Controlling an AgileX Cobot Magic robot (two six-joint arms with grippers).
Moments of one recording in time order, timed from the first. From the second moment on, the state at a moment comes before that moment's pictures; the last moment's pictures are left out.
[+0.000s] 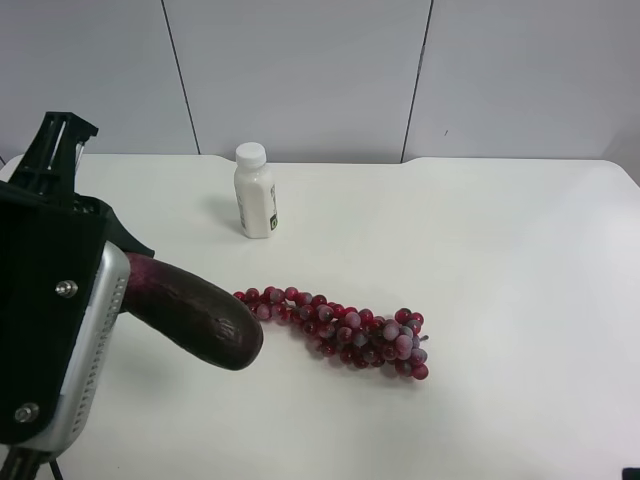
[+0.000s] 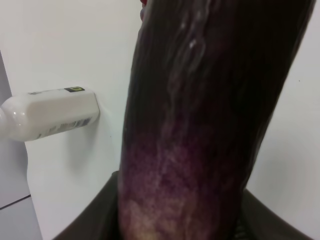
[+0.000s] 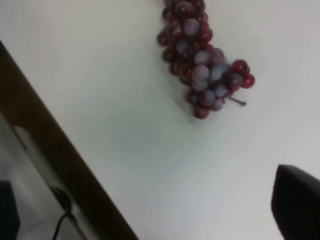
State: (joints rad) left arm -1.10 1.02 -0.74 0.42 0.79 0.59; right arm 0.81 0.29 -0.51 0.04 1.07 -0.11
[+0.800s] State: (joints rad) left arm -1.10 1.02 -0.74 0.42 0.67 0.46; right arm 0.27 0.00 -0.51 0.04 1.07 -0.10
